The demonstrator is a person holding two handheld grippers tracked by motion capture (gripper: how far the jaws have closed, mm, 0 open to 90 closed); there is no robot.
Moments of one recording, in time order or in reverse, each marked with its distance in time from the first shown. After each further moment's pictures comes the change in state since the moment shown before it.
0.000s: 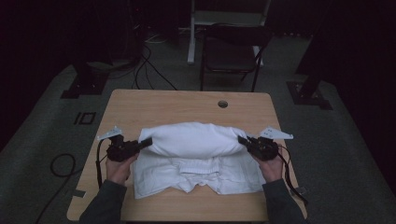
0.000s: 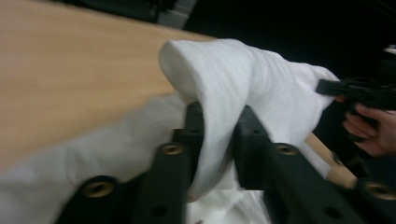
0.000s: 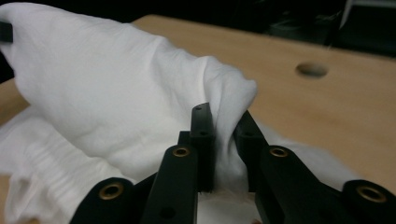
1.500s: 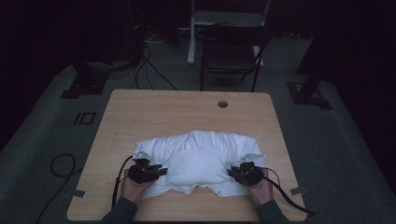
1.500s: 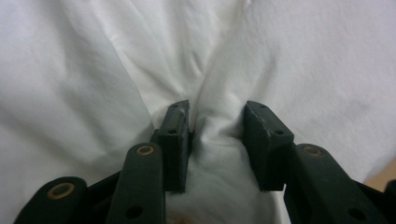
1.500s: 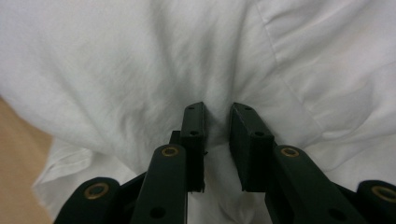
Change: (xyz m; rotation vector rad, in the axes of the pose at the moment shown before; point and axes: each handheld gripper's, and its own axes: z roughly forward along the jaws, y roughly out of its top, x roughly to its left) left arm -0.010 -0.064 0.060 0.339 0.200 0.093; right arm 0.039 -0.075 0.034 0.393 -0.030 -0.012
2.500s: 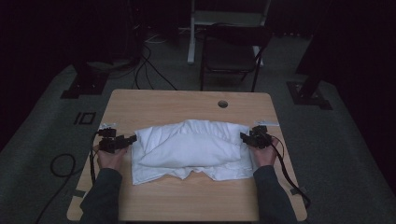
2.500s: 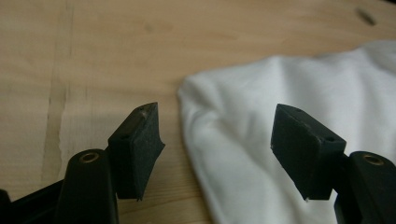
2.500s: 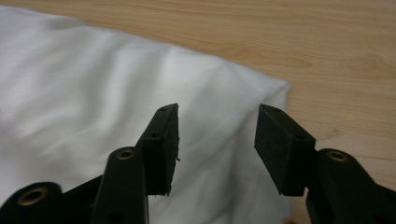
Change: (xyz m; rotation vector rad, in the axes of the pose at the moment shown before) left arm 0.120 0.047 -0.039 -0.143 0.298 -0.312; right arm -0.108 0.066 0.021 -0.147 -0.260 0.282
